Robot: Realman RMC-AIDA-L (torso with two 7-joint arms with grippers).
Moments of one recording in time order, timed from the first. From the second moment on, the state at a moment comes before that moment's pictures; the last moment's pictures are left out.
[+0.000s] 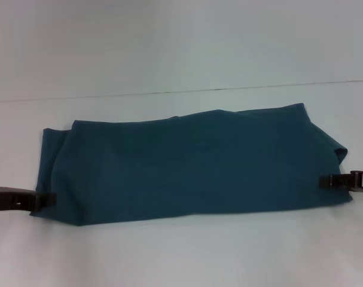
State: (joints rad) left arm -0.54 -2.15 0.63 0.99 2.51 1.33 -2.12; right arm 0.52 1.93 -0.56 -0.58 -2.30 -1.26 2.15
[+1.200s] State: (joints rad) left arm -0.52 -2.14 0.62 1.00 2.51 1.31 -2.13; right arm 0.48 1.91 -0.50 -0.58 -2.29 -1.25 2.15
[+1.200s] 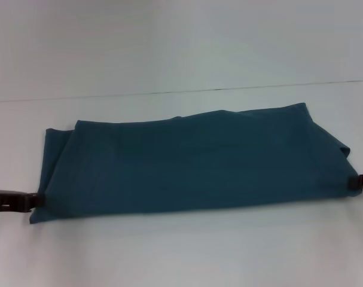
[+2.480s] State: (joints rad) left arm -0.52 -2.14 0.61 1.08 2.43 1.42 -2.23; right arm 0.48 1.93 -0.49 -0.70 -2.17 -1.37 2.07
